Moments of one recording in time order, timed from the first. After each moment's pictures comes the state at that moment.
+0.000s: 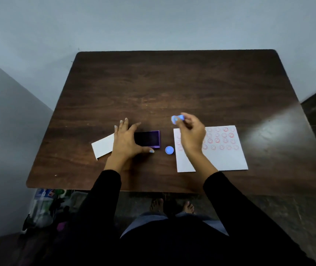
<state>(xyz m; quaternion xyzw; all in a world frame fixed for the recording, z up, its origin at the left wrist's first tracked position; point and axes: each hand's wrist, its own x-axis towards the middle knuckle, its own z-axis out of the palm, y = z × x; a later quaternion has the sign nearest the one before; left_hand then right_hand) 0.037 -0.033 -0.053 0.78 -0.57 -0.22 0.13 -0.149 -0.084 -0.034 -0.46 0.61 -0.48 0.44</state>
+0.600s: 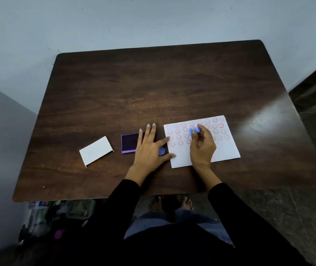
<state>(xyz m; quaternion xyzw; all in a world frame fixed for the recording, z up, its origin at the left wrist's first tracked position) -0.046 -0.037 -0.078 0.68 -0.72 -0.15 0.06 -0.209 -0.072 -0.098 -0.50 0.65 -0.48 0.29</state>
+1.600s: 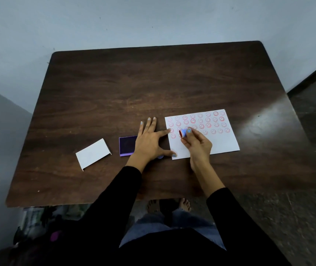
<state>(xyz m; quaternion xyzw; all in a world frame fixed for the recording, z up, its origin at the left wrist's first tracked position) -0.043 -0.080 -0.068 0.68 -0.71 -0.21 0.01 -0.195 -0.085 -0.073 -0.18 0.60 -0.52 0.59</state>
